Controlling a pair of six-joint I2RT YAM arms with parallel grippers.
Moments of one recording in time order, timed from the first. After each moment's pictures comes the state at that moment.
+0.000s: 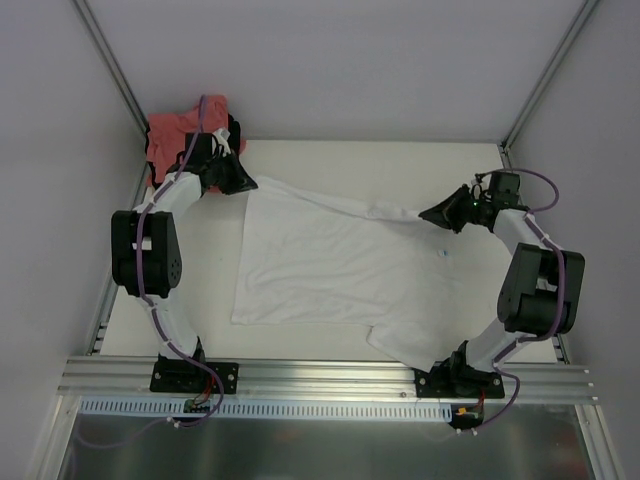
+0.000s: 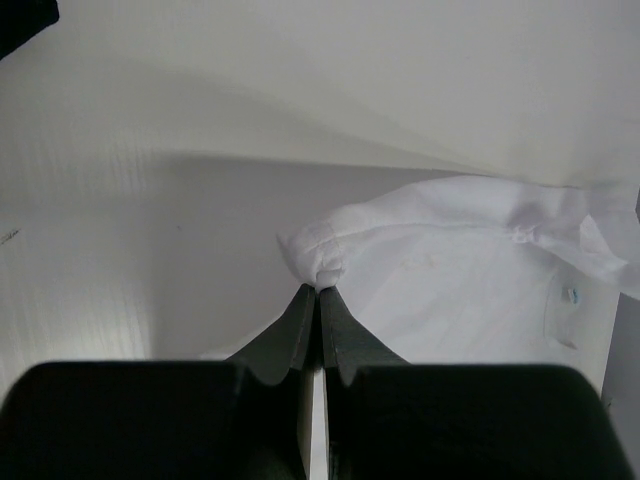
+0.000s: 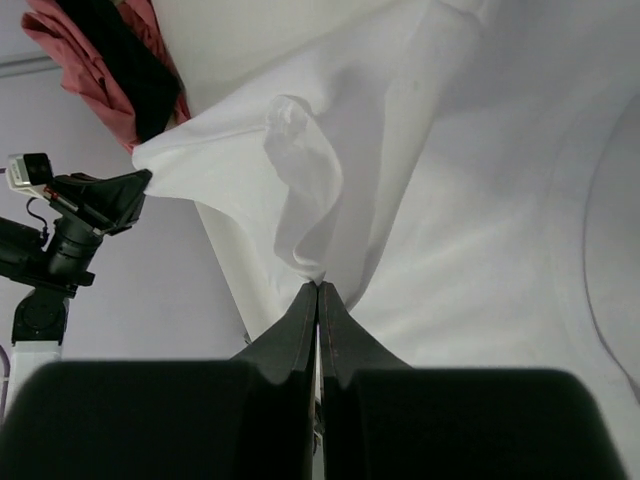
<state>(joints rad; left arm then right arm) -0.03 1.90 1.42 -0.28 0.47 -0.46 -0.17 1.67 1.09 -0.31 -0.77 0.74</state>
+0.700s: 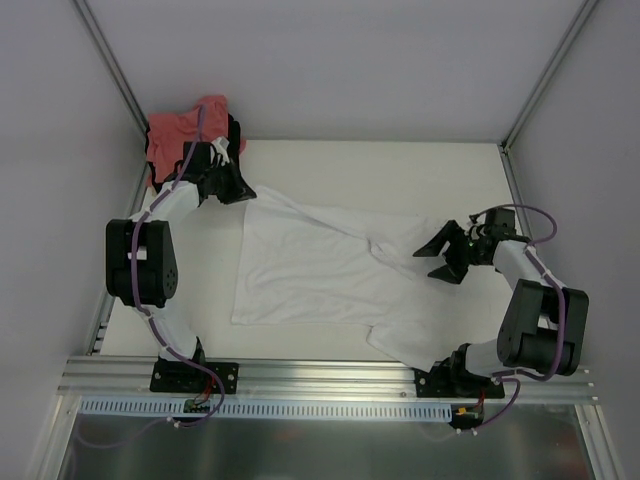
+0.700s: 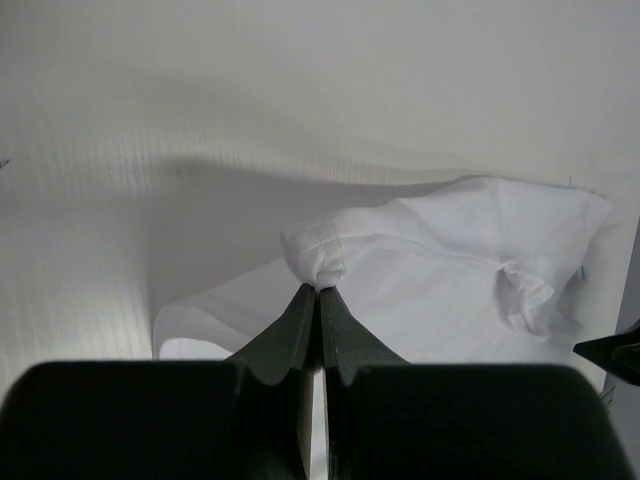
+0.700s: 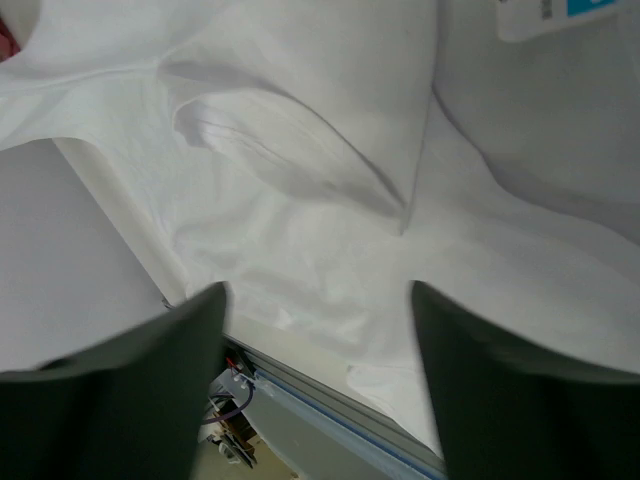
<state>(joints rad) -0.03 1.81 1.29 -0.28 0.47 -0.45 -0.19 1.41 0.80 -0.54 -0.64 0.53</state>
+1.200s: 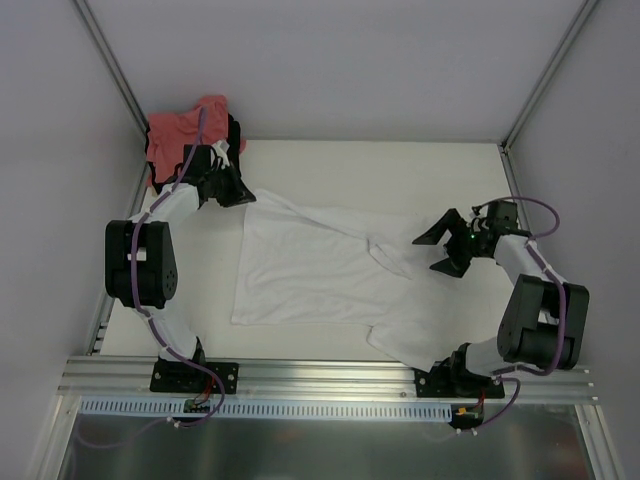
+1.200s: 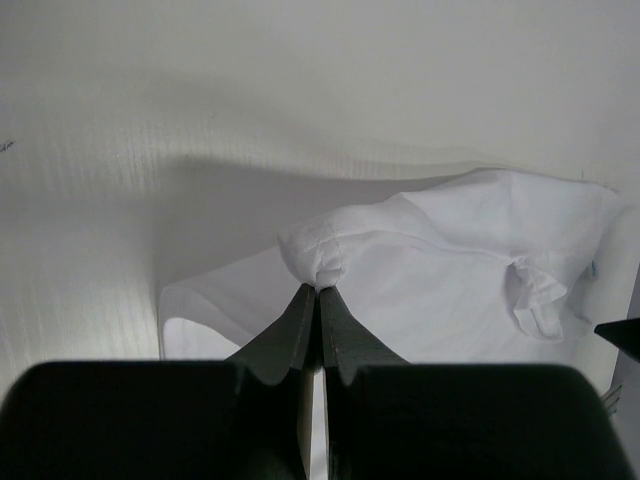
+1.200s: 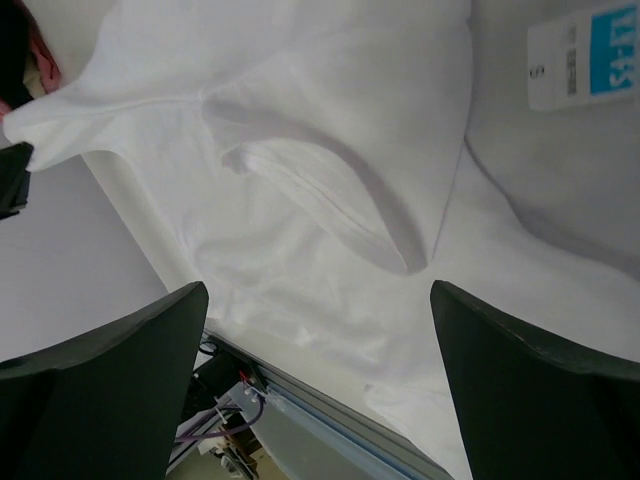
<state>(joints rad) -0.03 1.79 1.26 -0.28 0.46 -0.44 -0.19 1.41 0.81 -0.54 -0.65 0.54</state>
